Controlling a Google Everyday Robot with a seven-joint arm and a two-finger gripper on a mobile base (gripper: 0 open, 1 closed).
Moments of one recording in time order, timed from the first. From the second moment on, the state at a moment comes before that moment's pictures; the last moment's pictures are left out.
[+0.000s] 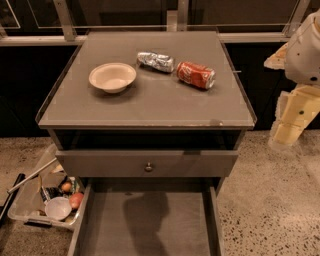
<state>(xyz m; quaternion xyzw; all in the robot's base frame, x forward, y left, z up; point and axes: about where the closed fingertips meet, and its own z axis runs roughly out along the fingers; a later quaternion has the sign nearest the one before) 0.438 -0.217 0.976 -0.60 0.78 -0.03 0.16</state>
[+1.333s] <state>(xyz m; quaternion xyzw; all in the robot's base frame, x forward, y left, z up) 0.542 -0.165 0.978 -0.63 0.73 -0.04 0.26</state>
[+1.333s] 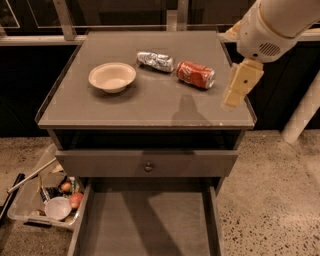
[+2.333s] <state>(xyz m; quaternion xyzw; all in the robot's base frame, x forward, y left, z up) 0.678 -0.143 0.938 -0.60 0.72 0.07 0.34</state>
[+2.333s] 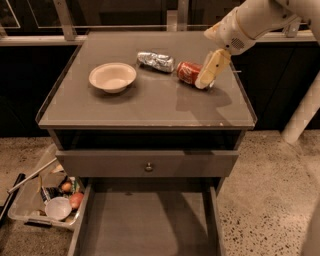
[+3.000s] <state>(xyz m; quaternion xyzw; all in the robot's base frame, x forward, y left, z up) 0.712 -0.126 0.907 -0.57 0.72 0.16 0.36</state>
